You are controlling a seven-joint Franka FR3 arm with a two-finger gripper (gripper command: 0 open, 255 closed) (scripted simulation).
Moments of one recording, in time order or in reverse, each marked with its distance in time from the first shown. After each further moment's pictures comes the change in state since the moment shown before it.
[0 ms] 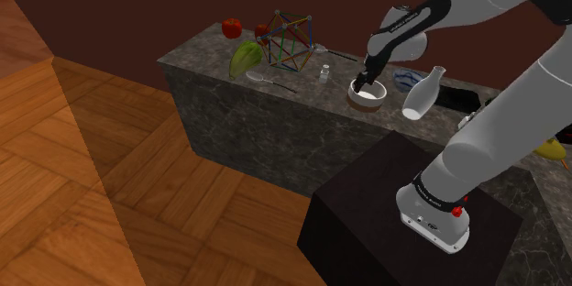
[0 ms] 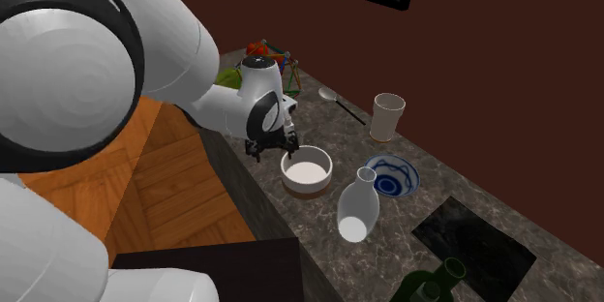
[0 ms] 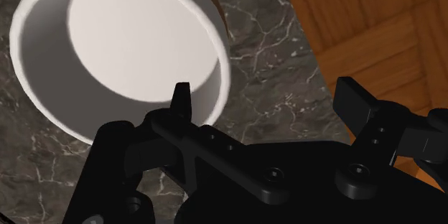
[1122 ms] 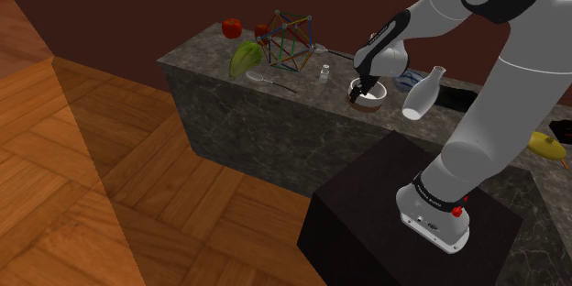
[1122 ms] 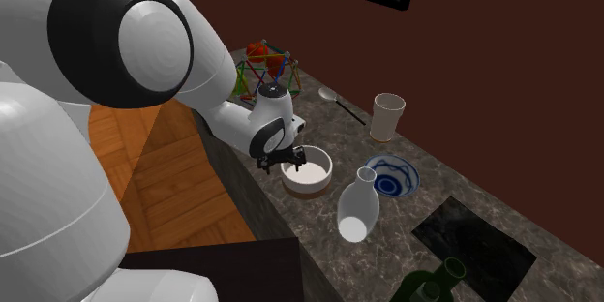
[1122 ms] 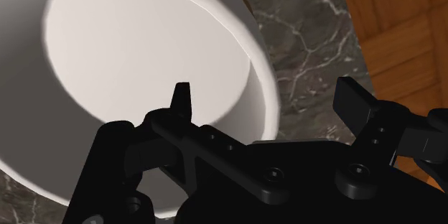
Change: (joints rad) arm -0.038 0.276 0.046 0.070 0.278 0.181 -0.245
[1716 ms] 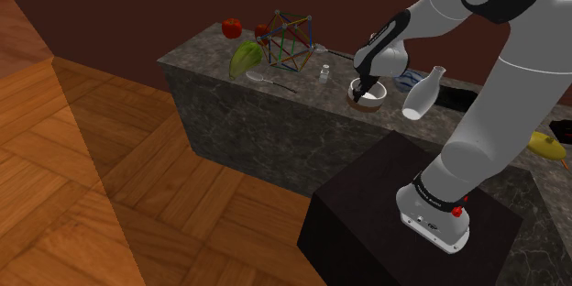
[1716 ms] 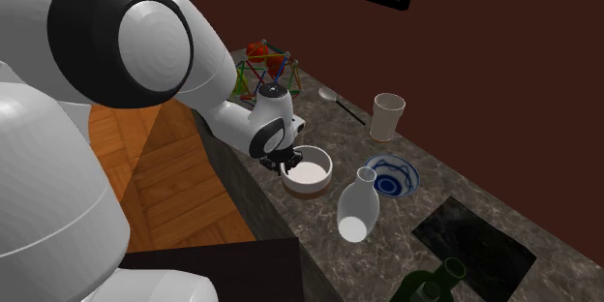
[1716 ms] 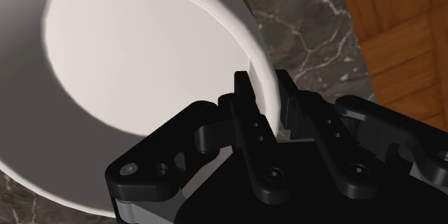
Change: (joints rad) arm 0.000 0.000 0.000 0.000 0.000 0.000 0.000
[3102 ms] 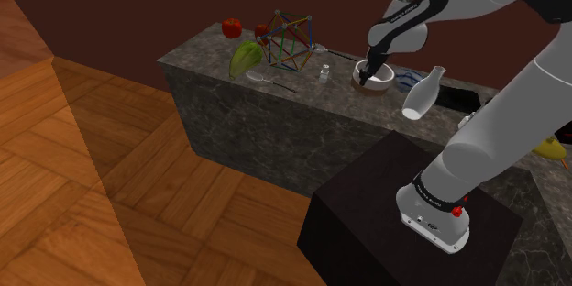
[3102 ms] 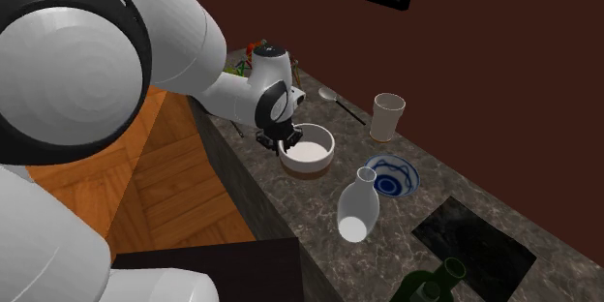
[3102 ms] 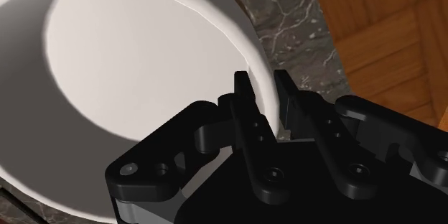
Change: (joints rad) arm 0.036 -0.249 -0.073 0.016 -0.251 -0.242 0.189
